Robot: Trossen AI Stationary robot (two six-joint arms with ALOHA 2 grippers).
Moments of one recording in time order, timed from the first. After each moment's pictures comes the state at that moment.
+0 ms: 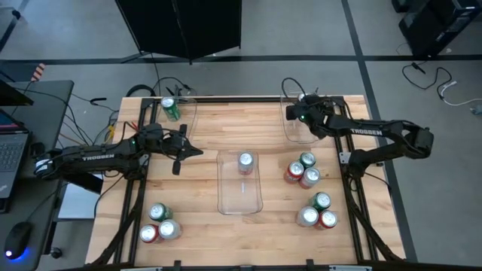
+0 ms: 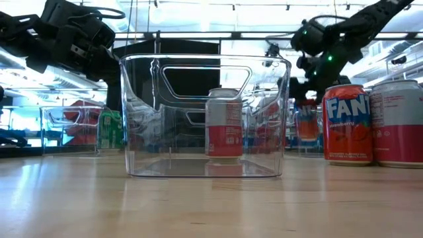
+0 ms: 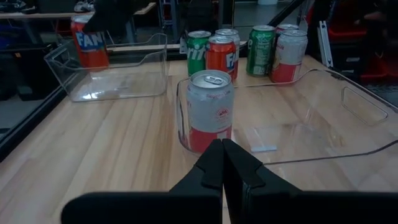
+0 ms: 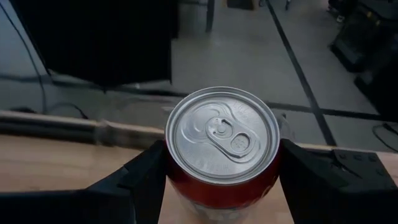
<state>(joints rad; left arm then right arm) 0.37 0.71 0.22 0.26 0.41 0.12 -0.53 1.26 0.64 -0.13 0.85 0.55</state>
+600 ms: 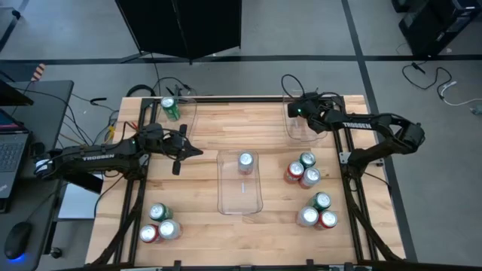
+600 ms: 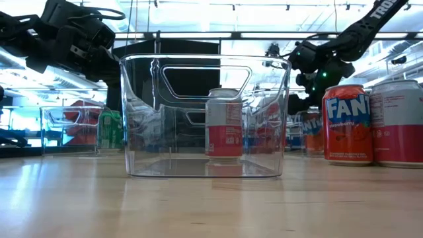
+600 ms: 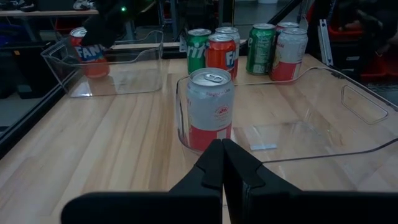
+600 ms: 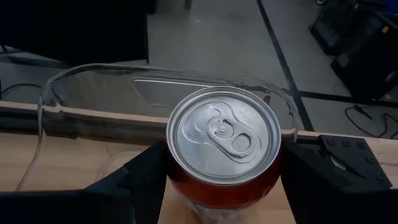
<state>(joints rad) 0.37 0.71 0.22 0.26 0.41 0.12 -0.66 1.38 0.64 -0.12 0.80 0.55</state>
